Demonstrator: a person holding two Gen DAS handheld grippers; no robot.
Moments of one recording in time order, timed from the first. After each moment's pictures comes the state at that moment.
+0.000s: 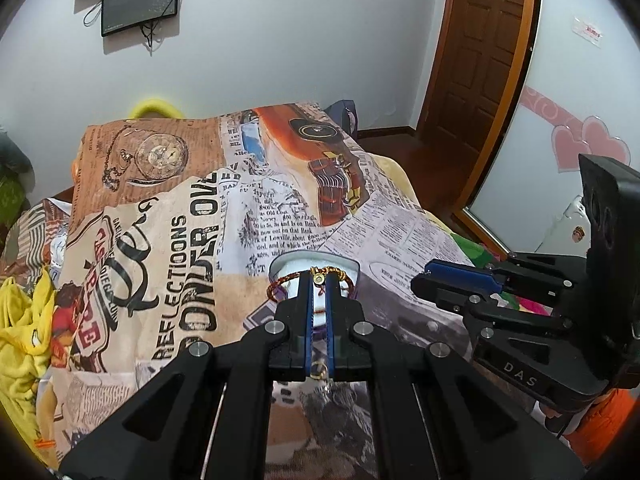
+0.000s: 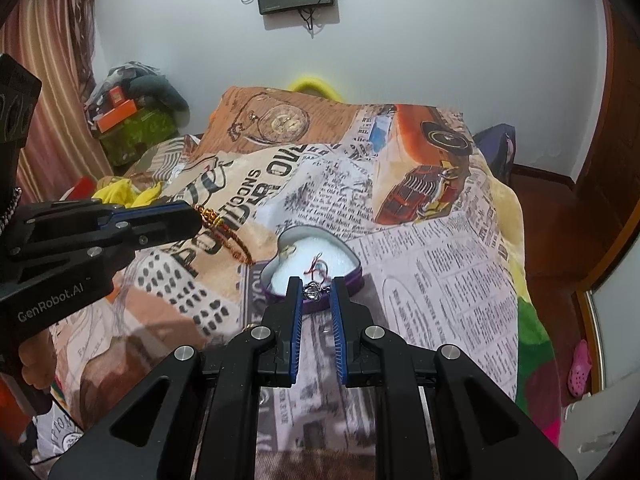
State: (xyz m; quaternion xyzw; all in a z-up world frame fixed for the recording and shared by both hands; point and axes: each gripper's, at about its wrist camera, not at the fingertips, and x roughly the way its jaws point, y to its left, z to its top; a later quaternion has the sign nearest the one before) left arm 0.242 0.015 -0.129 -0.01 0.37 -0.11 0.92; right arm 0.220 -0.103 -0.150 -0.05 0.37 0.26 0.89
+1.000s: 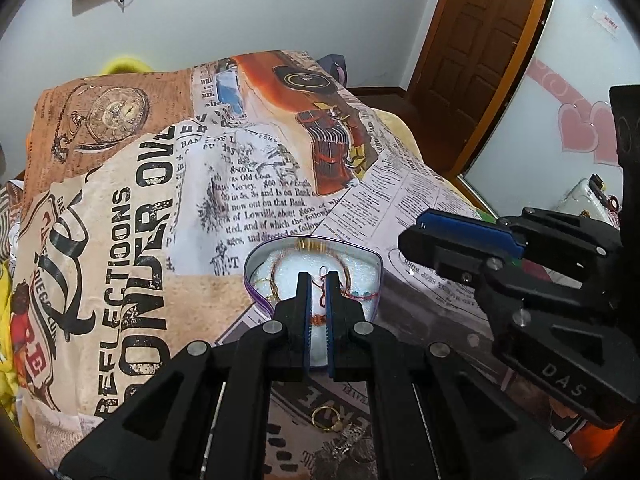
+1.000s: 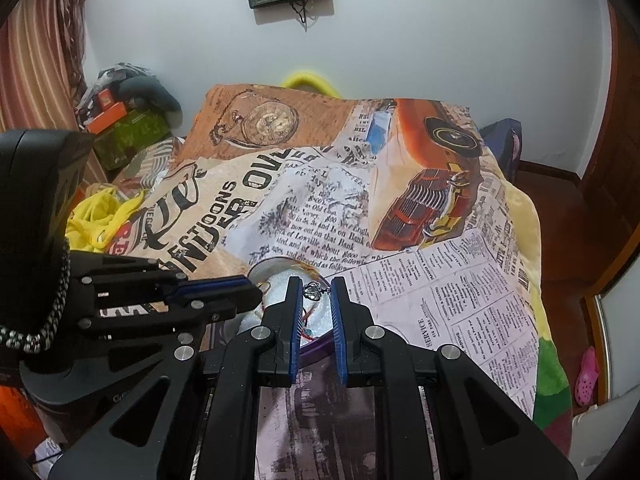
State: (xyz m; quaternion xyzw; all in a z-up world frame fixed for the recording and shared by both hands) left arm 0.317 0.010 -0.195 -0.02 0.44 -0.14 0.88; right arm 0.275 -0.089 -0.165 -0.04 0.38 0.26 0.89
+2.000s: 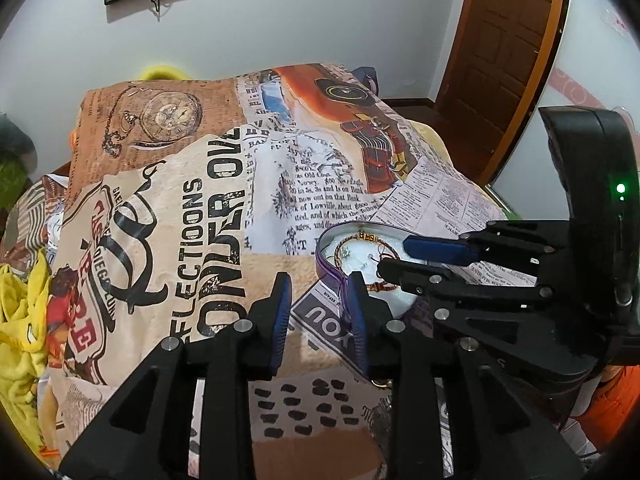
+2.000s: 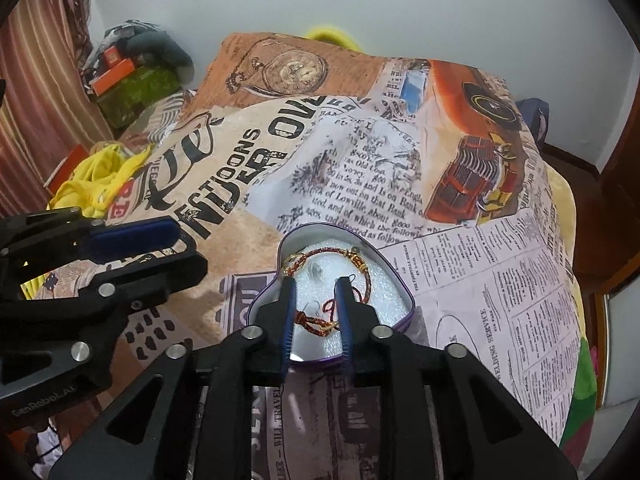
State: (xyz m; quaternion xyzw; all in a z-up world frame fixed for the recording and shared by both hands) left arm 0.283 0.049 -0.179 0.00 0.43 -0.09 0.90; right arm 0.285 -0.048 -0.193 -0.08 0.44 0.28 0.85
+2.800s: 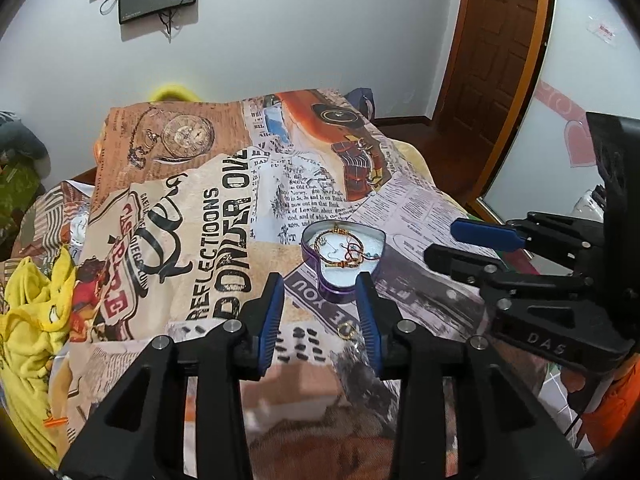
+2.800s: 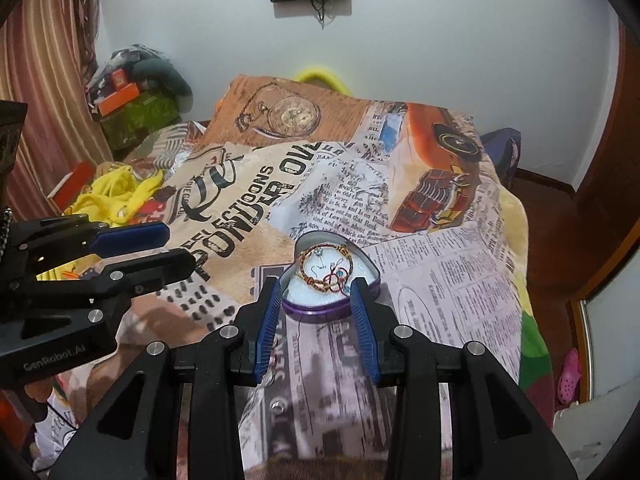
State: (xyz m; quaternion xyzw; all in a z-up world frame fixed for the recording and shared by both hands) left arm 0.207 0.037 -0.128 0.00 0.39 -0.08 0.92; right arm 0.214 -0.080 -0.132 -0.07 0.38 0.26 0.88
